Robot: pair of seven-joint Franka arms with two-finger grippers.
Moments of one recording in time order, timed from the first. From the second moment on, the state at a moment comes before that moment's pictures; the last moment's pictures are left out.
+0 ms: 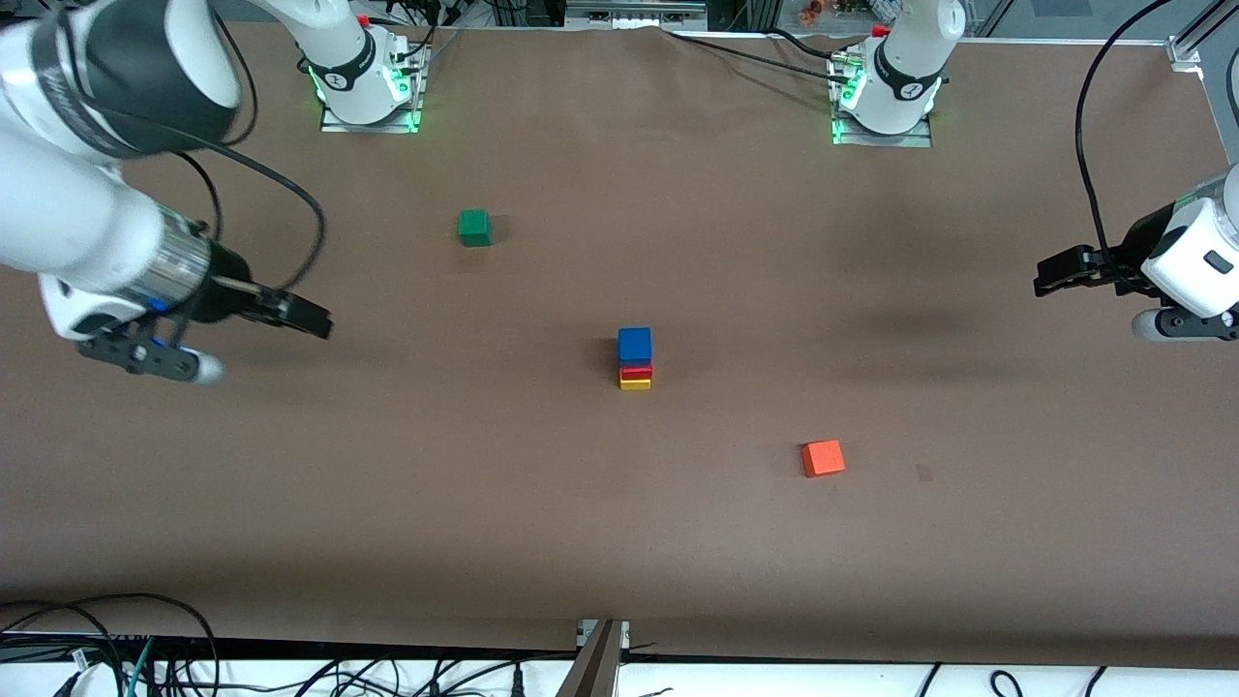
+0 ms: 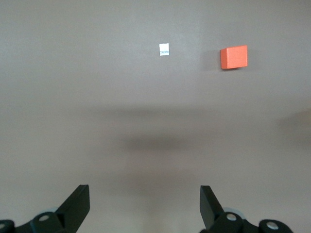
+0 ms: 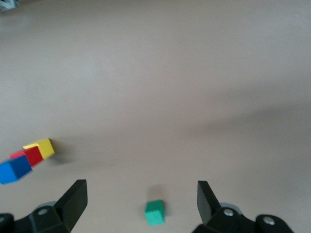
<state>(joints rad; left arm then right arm) 0.18 0.17 -0.19 -1.51 0.03 1.54 -0.05 0.31 0.26 -0.17 -1.40 0.16 1.61 0.37</state>
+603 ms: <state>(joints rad) 0.18 0.17 -0.19 -1.51 0.03 1.54 -0.05 0.15 0.06 -0.08 -1.65 0.06 1.61 0.23</state>
